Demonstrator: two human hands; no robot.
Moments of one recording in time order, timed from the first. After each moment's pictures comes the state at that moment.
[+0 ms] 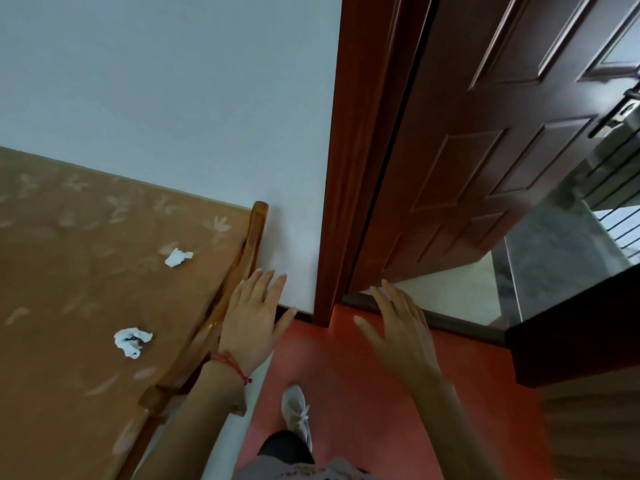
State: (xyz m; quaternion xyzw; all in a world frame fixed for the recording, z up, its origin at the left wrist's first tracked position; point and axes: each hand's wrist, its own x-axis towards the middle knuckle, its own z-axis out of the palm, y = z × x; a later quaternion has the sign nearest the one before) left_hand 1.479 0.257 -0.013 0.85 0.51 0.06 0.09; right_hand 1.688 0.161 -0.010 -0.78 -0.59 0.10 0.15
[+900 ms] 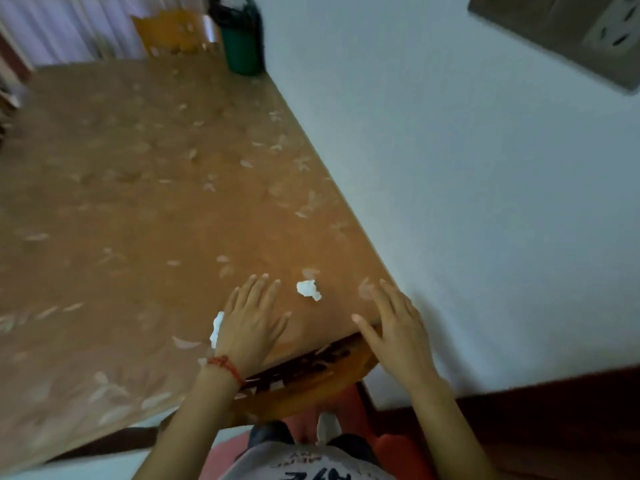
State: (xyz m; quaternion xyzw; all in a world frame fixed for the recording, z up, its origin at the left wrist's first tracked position) left_hand 1.376 0.368 -0.019 0.54 0.84 0.07 0.07; right_hand 1.579 0.480 -0.003 -0.44 -0.88 0.16 0.09
